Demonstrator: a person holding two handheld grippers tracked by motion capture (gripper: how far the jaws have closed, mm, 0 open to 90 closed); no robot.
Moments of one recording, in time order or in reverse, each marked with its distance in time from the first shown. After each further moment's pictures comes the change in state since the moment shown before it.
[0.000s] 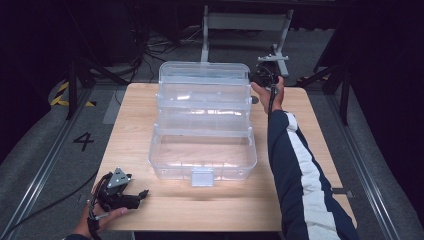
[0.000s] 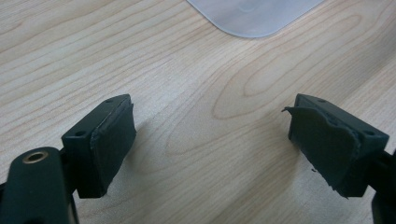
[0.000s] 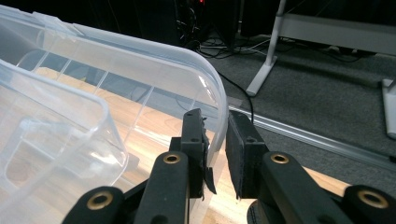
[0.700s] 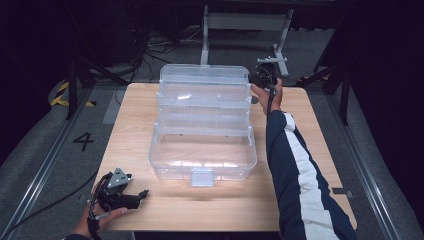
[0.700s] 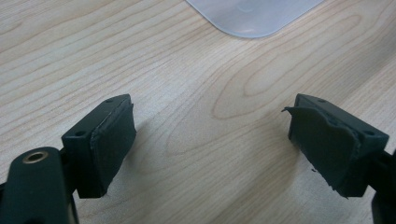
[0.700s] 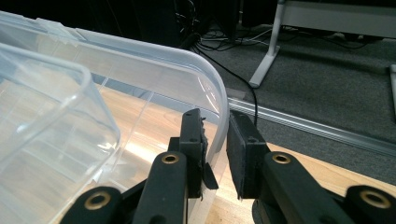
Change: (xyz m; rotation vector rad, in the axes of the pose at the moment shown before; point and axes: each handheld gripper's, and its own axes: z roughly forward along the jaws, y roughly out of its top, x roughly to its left) left arm 0.000 0.000 0.000 0.002 0.001 0.004; right arm -0.004 -0.007 0.010 0.029 0.004 0.037
